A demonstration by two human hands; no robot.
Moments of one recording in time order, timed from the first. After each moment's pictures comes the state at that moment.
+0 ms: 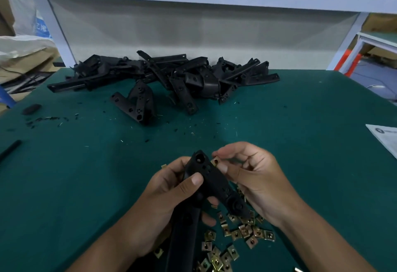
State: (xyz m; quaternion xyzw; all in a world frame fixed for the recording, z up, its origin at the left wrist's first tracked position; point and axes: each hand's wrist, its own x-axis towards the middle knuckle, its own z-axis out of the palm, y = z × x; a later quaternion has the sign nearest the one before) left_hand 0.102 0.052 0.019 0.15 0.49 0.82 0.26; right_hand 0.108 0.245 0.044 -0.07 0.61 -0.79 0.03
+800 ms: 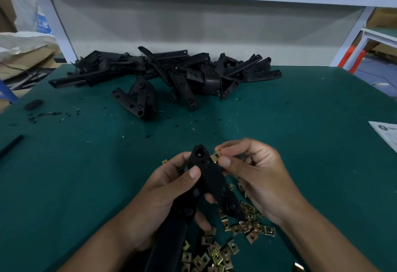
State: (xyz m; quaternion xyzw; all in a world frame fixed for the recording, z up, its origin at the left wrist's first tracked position) left_hand 0.103 0.049 0.019 0.16 0.46 0.83 0.28; right_hand 0.114 0.242 0.049 -0.09 0.58 -0.81 0.01
